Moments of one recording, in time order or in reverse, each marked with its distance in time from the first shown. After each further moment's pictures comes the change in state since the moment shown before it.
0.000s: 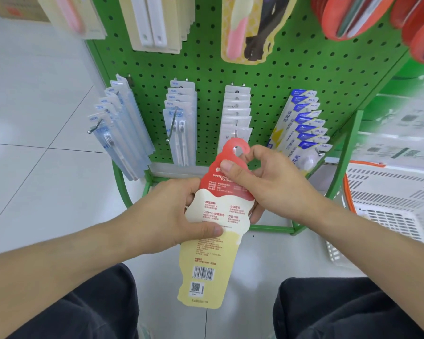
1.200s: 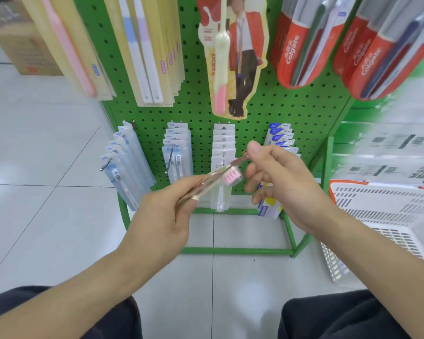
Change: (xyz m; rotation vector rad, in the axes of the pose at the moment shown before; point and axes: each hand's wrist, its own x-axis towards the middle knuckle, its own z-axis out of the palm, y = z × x) left_hand -0.018 0.022 0.010 0.201 0.627 0.428; right_hand -0.028 -0.028 -0.032 0.464 0.200 -0.172
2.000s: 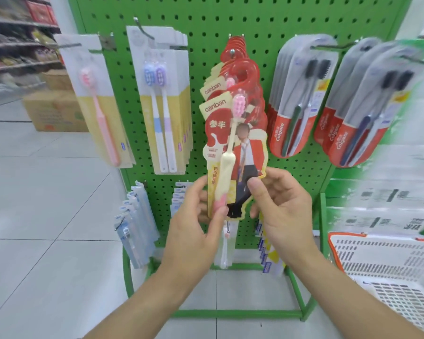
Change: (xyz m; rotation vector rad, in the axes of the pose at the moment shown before) left_hand 0.055 0.043 0.005 -0.403 0.206 0.086; right_hand 0.014 -0.036 0.028 0.117 0.304 -0.557
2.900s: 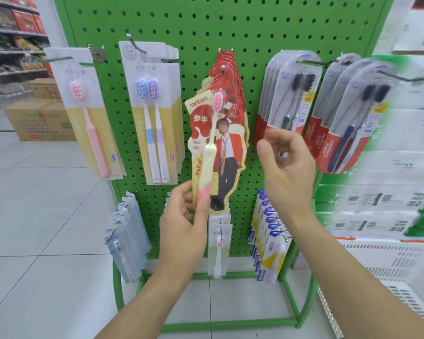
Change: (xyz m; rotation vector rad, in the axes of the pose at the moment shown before) left_hand 0.024 -0.009 0.008 -0.198 0.147 -0.096; right_hand 0.061 -0.015 -0.002 -0.268 0.161 -0.286
